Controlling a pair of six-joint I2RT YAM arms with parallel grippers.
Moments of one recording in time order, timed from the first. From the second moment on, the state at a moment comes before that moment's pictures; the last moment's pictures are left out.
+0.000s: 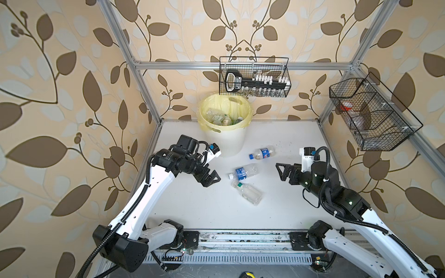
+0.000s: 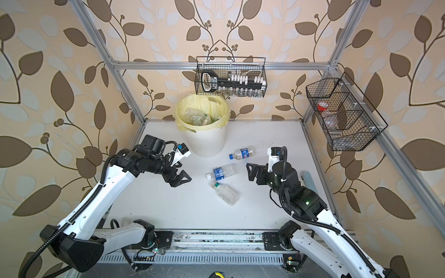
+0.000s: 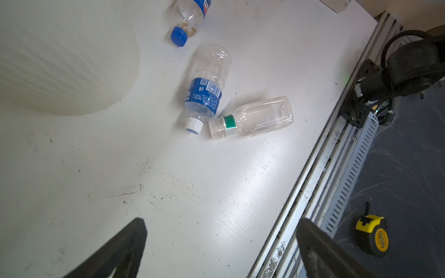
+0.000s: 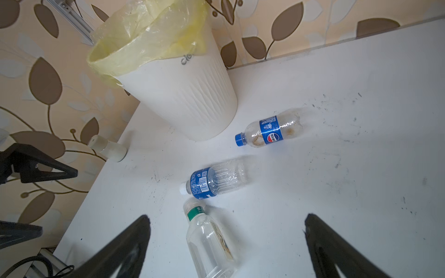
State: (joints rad) left arm -0.36 1.18 1.25 -1.14 0.48 0.40; right arm 0.58 0.68 0.81 -0.60 0.19 0.53
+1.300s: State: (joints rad) left arm -0.99 1.61 1.35 -0.89 0.12 0.60; right arm 0.55 0.49 0.76 -0.80 0.27 0.61
